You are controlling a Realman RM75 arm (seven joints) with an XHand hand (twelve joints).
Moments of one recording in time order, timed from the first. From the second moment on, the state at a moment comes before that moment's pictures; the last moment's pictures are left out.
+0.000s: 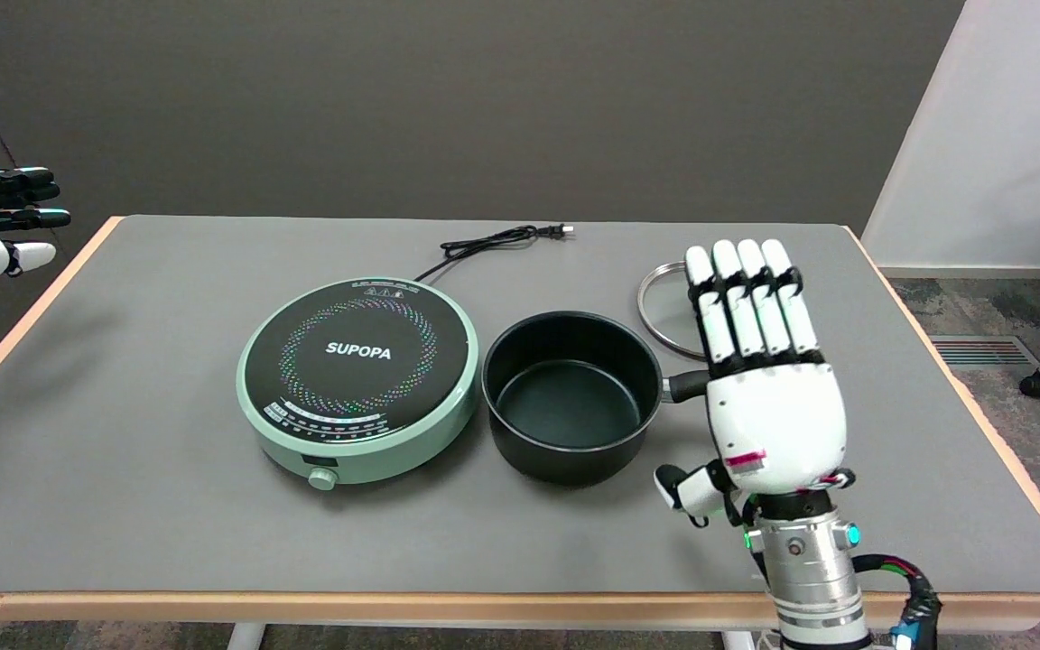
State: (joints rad) arm -0.44 -1.39 -1.81 1.46 0.38 1.27 -0.51
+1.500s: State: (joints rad) arm -0.25 -1.31 -1.80 1.23 0.57 1.15 -0.55
